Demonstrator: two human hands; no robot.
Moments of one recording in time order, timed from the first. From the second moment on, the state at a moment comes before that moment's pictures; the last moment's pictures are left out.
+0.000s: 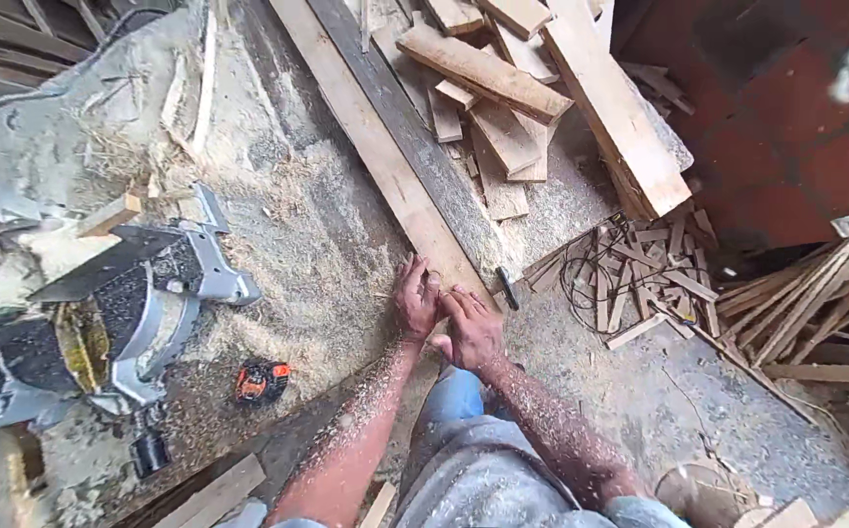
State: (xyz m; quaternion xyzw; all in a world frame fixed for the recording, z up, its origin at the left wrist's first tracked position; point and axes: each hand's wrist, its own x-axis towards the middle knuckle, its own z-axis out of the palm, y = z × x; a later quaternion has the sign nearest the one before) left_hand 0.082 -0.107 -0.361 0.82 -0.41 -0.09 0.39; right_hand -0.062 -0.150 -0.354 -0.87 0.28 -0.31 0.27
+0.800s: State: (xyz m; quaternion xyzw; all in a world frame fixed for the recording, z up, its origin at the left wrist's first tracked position) left_hand 0.050 -0.089 -0.339 0.85 -0.50 -0.09 0.16; right_hand -0.060 -0.253 -0.300 -0.99 0.05 0.05 0.09
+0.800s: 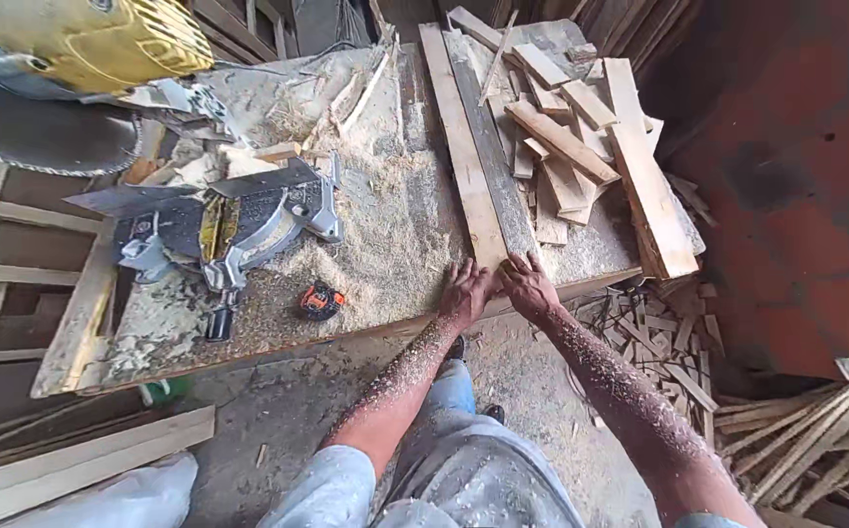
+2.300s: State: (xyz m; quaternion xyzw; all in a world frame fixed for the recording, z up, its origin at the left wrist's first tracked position) left_hand 0.210 -0.062 -0.352 0.94 -0.27 -0.07 0.19; right_hand 0.149 -0.364 -0.321 -0.99 0.08 0.09 0.03
